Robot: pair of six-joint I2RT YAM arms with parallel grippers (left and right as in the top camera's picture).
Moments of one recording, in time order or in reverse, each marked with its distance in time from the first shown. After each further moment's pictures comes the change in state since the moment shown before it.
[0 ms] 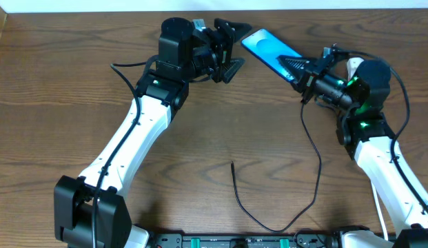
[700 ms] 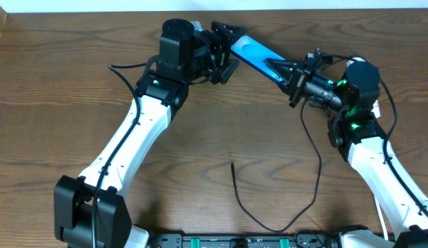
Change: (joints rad) left arm 0.001 0.000 0.000 -0.066 -0.062 0.034; right arm 0.074 0.000 0.000 0.052 -0.007 0.191
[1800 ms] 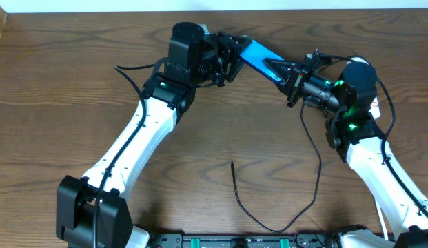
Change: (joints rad) left arm -0.046 0.000 0.000 -0.008 -0.053 0.014; right arm 0.018 0.000 0.000 -0.007 0.041 0.000
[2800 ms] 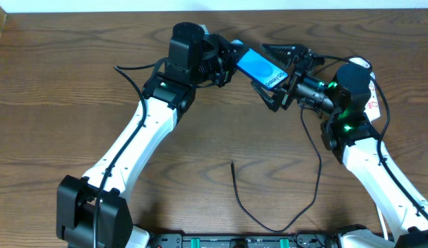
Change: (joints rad) left arm 0.000 0.000 0.000 -0.005 -0.021 0.003; right arm 0.042 0.000 0.001 0.016 0.006 -0.001
